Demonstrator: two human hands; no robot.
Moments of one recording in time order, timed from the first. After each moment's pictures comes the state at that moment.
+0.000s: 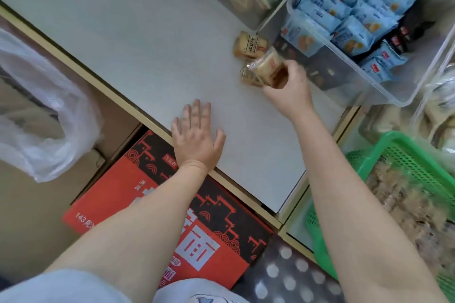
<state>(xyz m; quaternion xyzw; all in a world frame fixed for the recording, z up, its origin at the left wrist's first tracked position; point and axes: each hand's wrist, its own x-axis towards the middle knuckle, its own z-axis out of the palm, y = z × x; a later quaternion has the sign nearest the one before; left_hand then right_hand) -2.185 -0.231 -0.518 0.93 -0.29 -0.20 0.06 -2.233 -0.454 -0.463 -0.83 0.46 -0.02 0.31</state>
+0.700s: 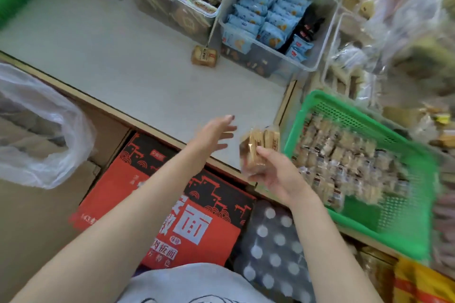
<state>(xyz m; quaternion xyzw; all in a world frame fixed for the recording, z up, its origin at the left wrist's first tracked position) -2.244 -0.211 -0.386 0.60 -0.18 -0.62 0.47 -2.425 -0.281 -0.354 -0.37 0.51 -0.08 0.77</state>
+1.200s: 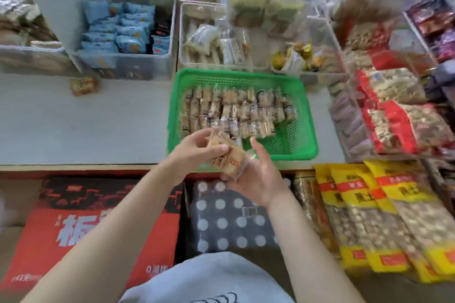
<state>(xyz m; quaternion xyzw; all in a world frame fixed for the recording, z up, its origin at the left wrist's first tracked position) -2.474 -0.233 -0.304 0.54 -0.39 -0.65 0.36 -2.664 -0.233 -0.311 -0.20 0.33 -0.24 0.89</state>
